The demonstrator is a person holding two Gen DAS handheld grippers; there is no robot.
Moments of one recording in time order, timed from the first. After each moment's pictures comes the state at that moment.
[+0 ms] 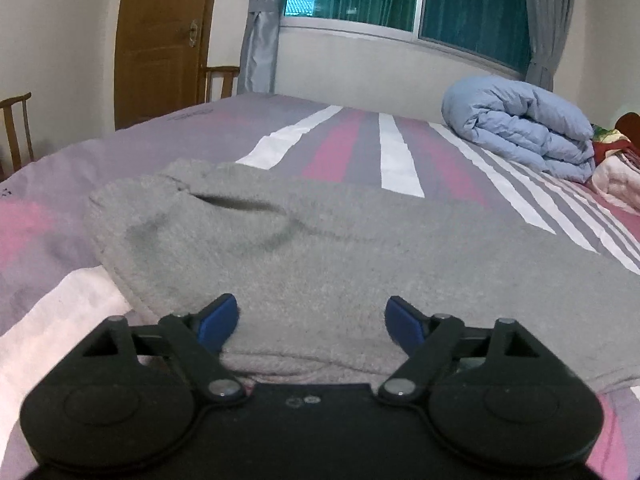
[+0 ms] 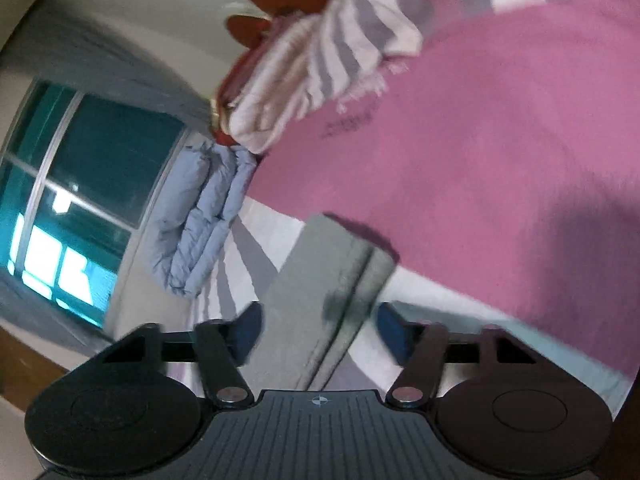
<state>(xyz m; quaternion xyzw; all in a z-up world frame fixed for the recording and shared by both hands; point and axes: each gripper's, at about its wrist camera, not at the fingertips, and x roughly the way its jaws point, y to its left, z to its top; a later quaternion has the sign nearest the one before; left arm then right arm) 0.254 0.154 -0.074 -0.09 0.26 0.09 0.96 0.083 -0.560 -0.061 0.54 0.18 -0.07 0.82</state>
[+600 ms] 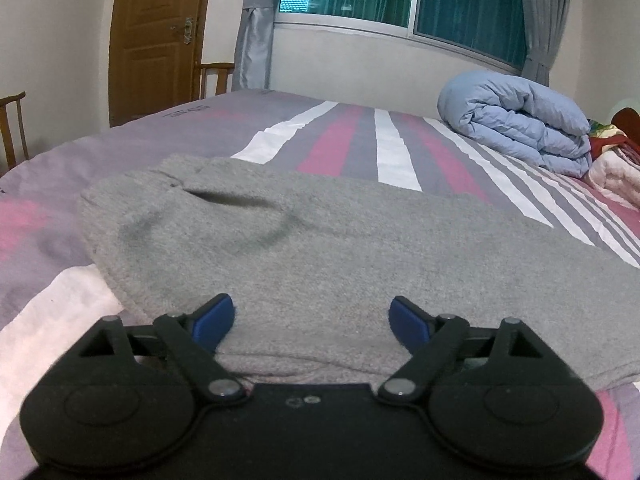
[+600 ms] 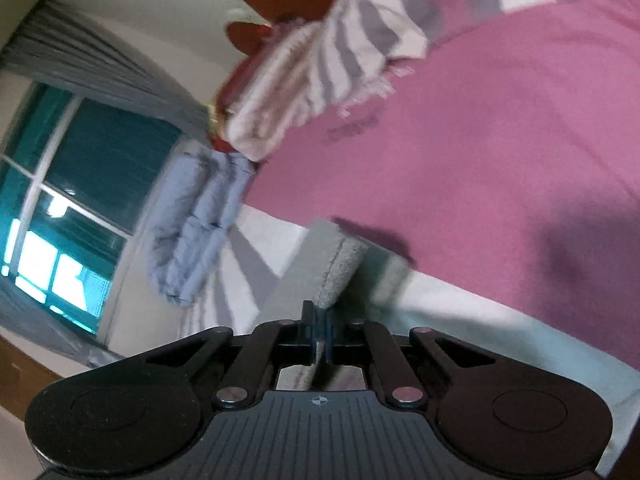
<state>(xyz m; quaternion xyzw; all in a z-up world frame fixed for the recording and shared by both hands) 0.260 0.151 -0.078 -0.09 0.26 0.09 0.96 0.114 -0.555 -0.076 0.52 0.21 -0.09 0.82</state>
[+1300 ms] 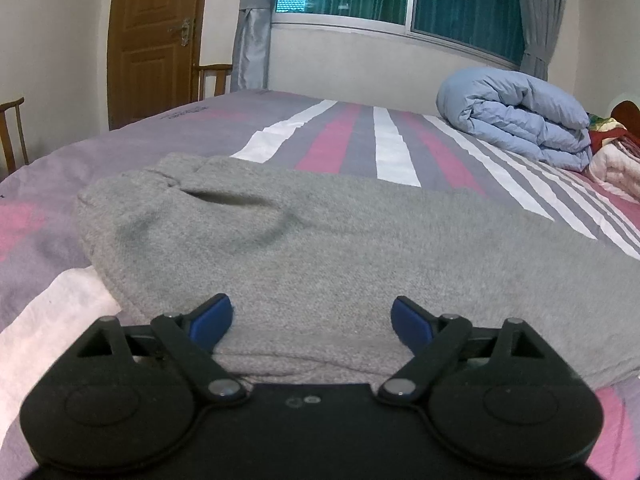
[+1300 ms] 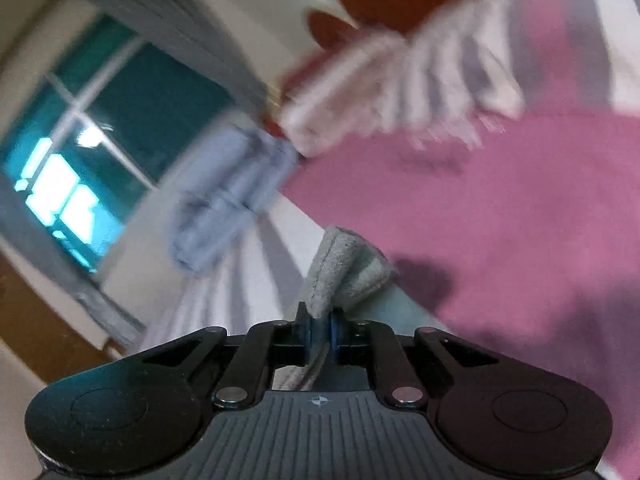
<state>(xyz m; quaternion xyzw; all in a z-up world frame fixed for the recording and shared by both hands) 0.261 0.149 -0.078 -0.08 0.27 0.08 0.96 0.135 -0.543 -0.012 0.39 0.16 -0.02 0.91</state>
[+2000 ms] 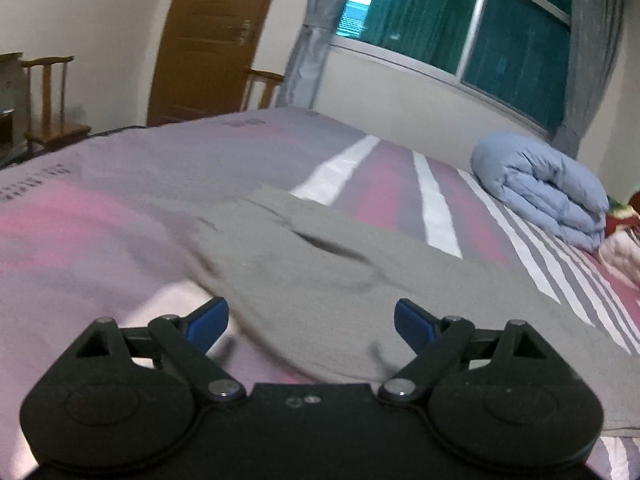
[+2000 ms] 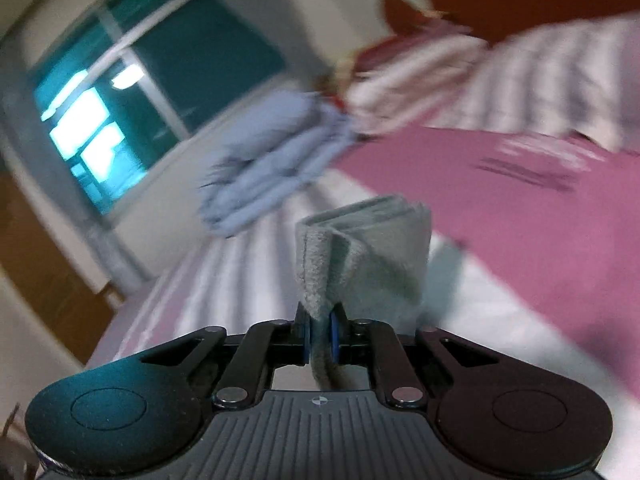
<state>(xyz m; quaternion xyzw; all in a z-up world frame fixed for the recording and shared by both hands) 0.209 0.230 -0.043 -0.18 0.23 0.12 0.95 0.198 -0.419 0.039 0.30 0.20 0.05 0.93</state>
